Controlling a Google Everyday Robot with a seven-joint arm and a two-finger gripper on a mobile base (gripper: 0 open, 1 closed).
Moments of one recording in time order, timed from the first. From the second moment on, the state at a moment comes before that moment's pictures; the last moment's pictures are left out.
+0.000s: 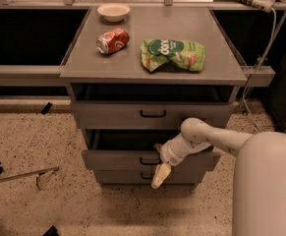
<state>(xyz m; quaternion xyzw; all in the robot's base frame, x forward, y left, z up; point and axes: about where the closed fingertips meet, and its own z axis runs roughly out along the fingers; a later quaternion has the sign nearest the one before) 0.588 -0.050 0.428 -0.63 0.71 0.27 0.19</state>
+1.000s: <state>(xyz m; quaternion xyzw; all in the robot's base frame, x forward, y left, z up) 0.519 -0.046 0.452 -0.61 0.70 0.32 0.18</state>
